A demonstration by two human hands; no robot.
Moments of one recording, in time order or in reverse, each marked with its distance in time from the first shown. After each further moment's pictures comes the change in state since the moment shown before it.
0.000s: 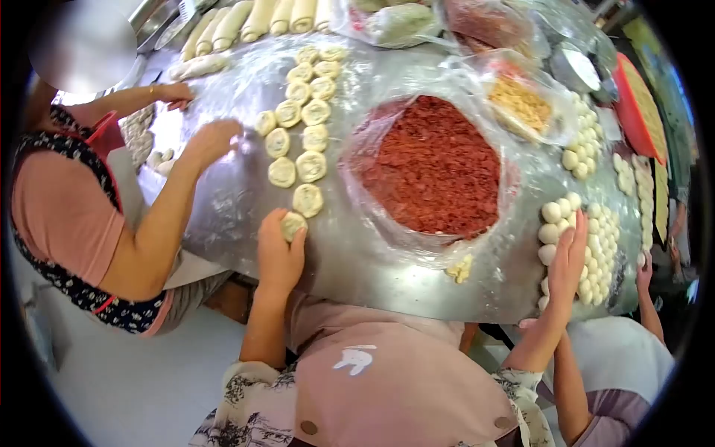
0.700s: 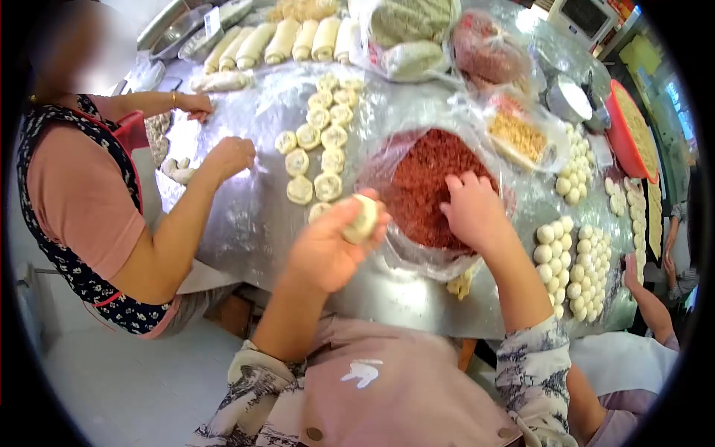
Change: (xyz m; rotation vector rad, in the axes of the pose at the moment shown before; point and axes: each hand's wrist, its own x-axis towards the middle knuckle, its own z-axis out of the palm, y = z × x) left_hand 0.049 0.108 -0.033 -1.906 -0.575 -0.679; right_hand 0.031 -0.170 0.092 -0.460 -0.523 -0.530
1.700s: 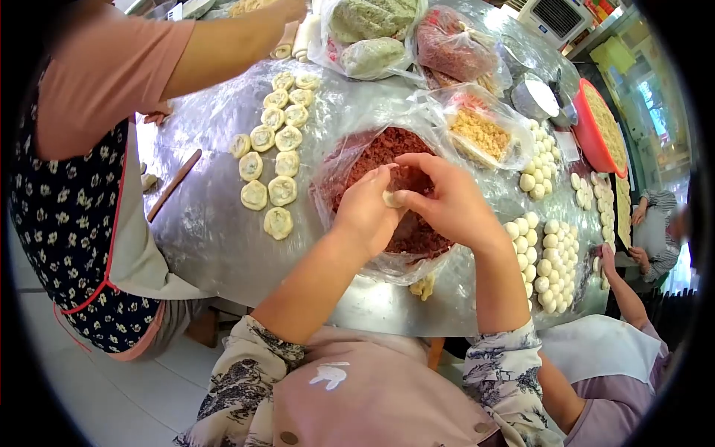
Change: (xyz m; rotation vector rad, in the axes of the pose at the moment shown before) left_hand 0.093 -0.070 0.045 0.056 -0.067 0.018; right_hand -0.005 0.006 -0.047 0.697 0.200 -0.186
